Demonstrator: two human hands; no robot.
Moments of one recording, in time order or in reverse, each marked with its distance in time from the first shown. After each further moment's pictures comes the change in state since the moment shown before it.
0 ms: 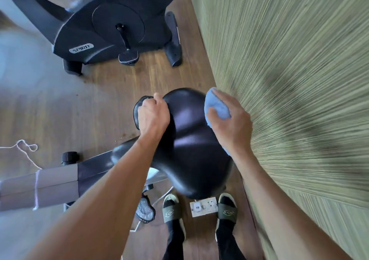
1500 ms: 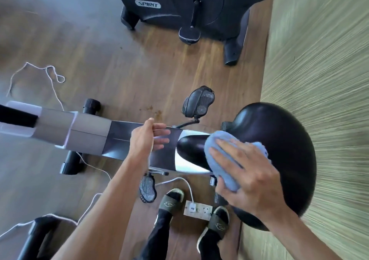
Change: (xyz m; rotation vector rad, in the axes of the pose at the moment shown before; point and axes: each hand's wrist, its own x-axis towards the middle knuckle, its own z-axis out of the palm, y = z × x) left_hand 0.023 -0.211 -0.094 -0.779 0.000 -0.499; right_hand -0.076 -0.049 0.067 -0.482 -0.517 -1.027
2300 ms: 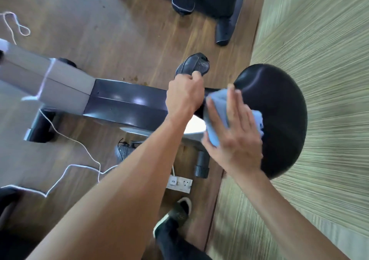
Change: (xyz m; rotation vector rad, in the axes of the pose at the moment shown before) left_hand -0.036 0.002 0.072 0.319 -0.013 0.261; right_hand -0.025 -0.034 0.040 -0.386 0.044 0.024
